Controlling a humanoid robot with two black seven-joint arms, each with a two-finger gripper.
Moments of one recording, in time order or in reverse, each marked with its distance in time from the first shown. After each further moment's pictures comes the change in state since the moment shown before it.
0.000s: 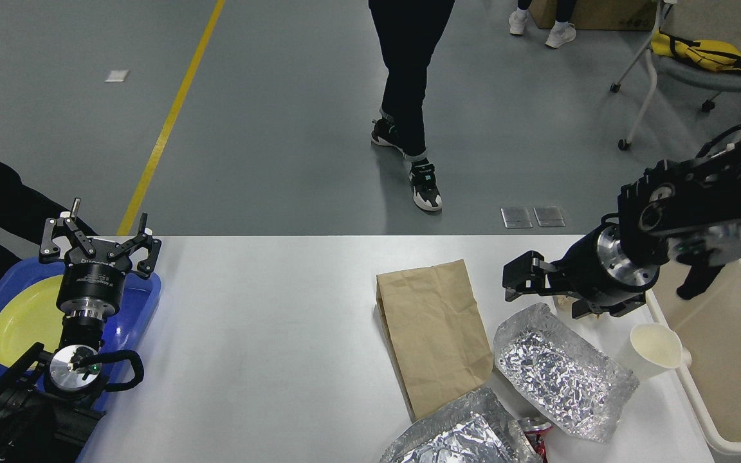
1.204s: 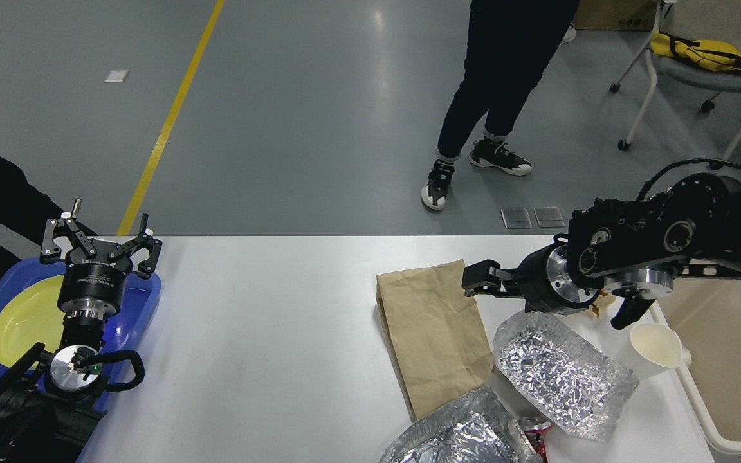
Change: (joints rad) left arm 0.001 -0.001 0.000 0.000 0.000 0.000 0.000; right arm -0.136 0.081 0.104 -0.054 -0.006 -0.191 0.050
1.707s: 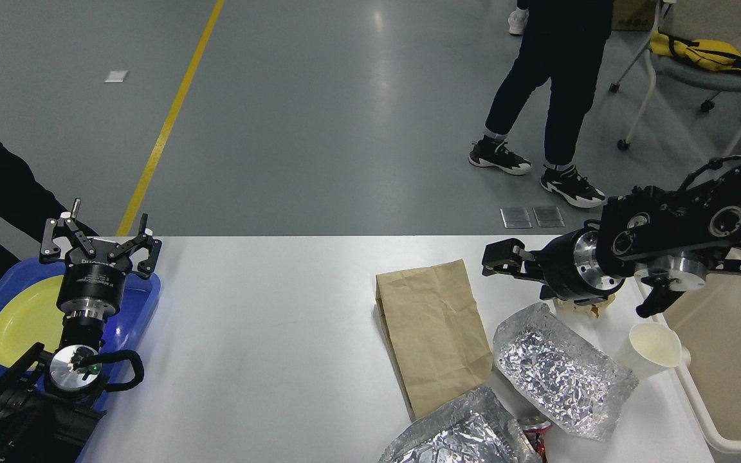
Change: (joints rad) left arm 0.001 0.001 0.000 0.000 0.000 0.000 0.000; right arm -0.004 -0.123 0.014 0.005 0.004 0.000 0.007
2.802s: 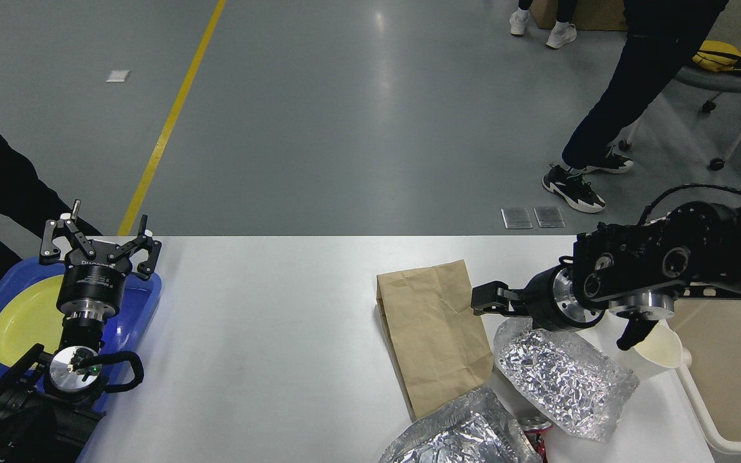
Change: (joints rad) left arm 0.002 0.000 0.001 0.000 0.000 -0.001 0.000; right arm -0.125 0.138 -0.034 -0.059 -0.098 -0.043 0.013
